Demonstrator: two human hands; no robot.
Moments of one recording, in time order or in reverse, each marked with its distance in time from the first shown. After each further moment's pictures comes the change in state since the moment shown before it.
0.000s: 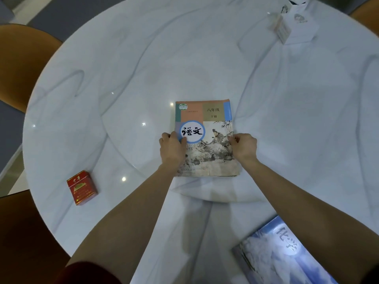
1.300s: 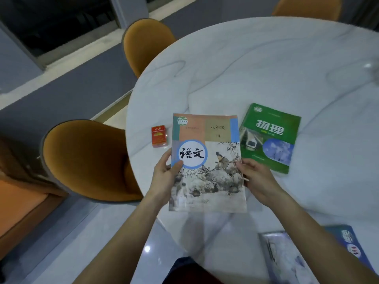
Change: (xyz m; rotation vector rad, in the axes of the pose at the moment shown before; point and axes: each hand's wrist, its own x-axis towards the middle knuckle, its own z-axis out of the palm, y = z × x) left_hand -0.230 -0.147 -0.099 -1.100 0.218 -0.245; right_hand -0.173 -0.028 0.026 0.803 -0.759 -0.020
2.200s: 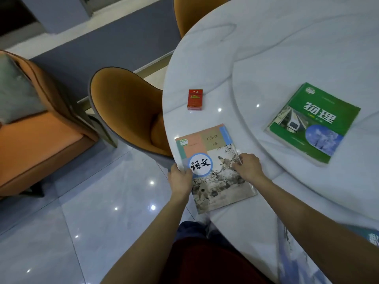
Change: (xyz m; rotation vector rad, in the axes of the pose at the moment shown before) left_hand -0.060 -0.113 -0.026 0.282 0.505 -0.349; right_hand 0.019 0.078 0.063 -1.323 -0.082 -0.089
